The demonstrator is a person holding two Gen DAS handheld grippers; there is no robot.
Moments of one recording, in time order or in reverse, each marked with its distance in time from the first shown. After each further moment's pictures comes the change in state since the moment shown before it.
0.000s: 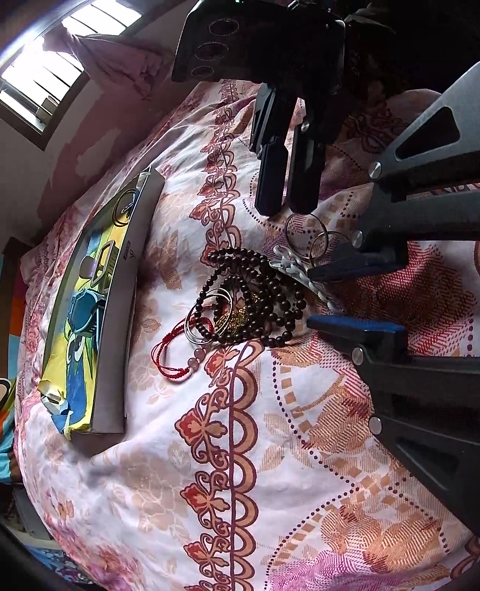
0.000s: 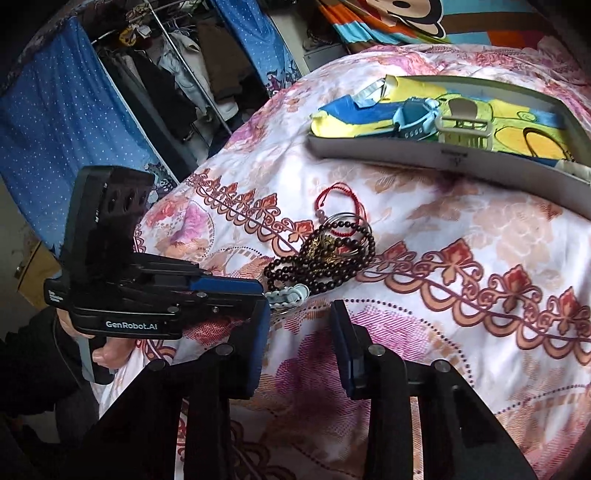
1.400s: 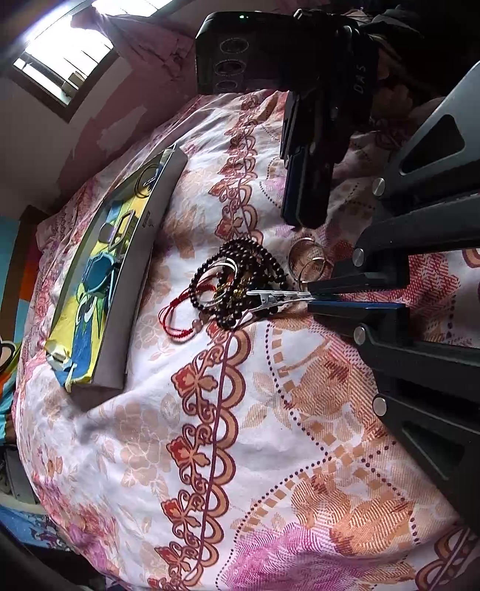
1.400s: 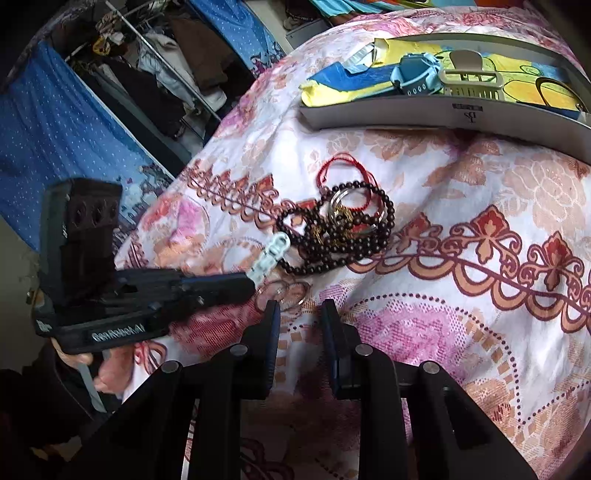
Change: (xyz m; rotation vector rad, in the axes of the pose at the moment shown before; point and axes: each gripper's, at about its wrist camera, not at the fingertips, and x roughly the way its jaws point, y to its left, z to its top) left arm -0.016 0.012 -0.007 -0.115 -0.060 0.067; right arm 0.030 -0.002 0.008 0.136 0.071 0.050
